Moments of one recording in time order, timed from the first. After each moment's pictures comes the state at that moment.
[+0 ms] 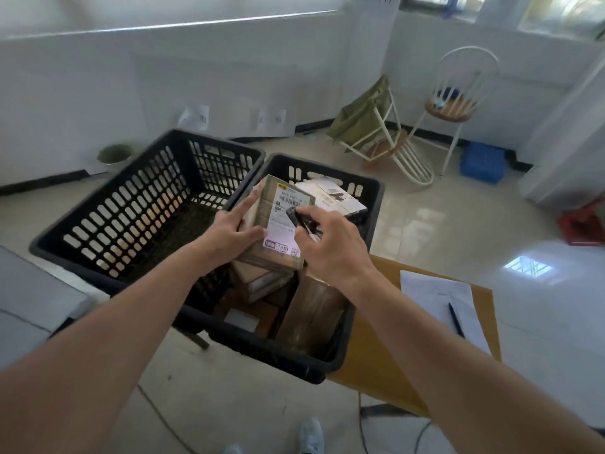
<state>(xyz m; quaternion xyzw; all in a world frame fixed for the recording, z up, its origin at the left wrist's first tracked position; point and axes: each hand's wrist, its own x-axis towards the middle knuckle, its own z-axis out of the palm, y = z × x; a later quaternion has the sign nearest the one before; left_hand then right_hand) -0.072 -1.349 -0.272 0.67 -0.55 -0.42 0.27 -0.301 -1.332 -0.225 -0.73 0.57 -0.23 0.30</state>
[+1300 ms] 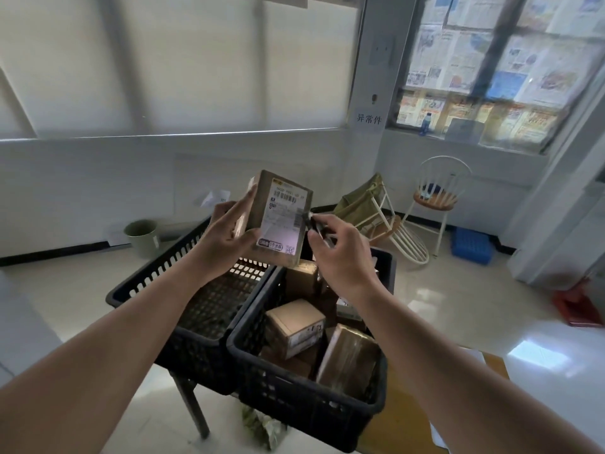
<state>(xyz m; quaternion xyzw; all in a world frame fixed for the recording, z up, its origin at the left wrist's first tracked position) 0.031 -1.292 -0.156 0.55 -0.67 -0.22 0.44 -0.219 -1.281 -0.121 -0.71 0.52 -0.40 0.24</state>
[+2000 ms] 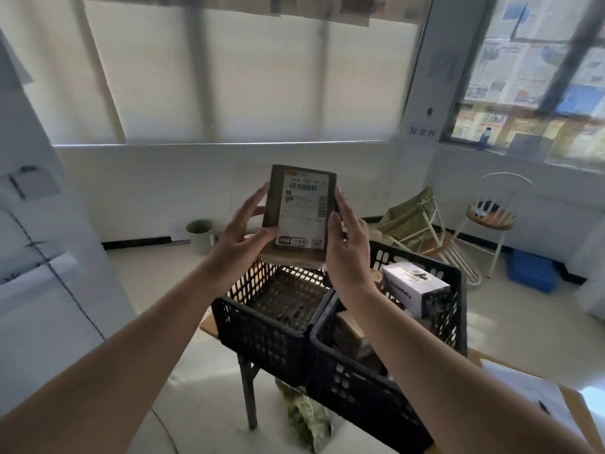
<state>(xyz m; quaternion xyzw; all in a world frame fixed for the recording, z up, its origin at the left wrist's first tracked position) 0.136 -1.178 -0.119 0.46 -0.58 -0.33 0.59 -0.055 -1.234 -0.122 -0.61 0.40 -0.55 0.41</state>
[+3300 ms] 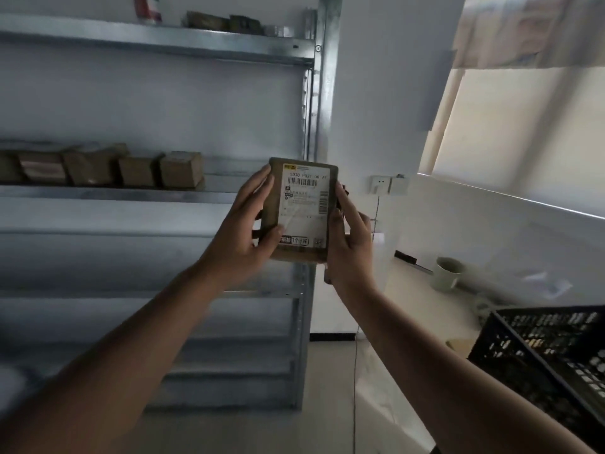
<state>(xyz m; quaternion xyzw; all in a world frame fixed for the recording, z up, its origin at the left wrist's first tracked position) 0.271 -0.596 -0.072 0.75 -0.43 0.25 0.43 0.216 -0.787 -0.093 -0.68 -0.02 -0.37 0.63</state>
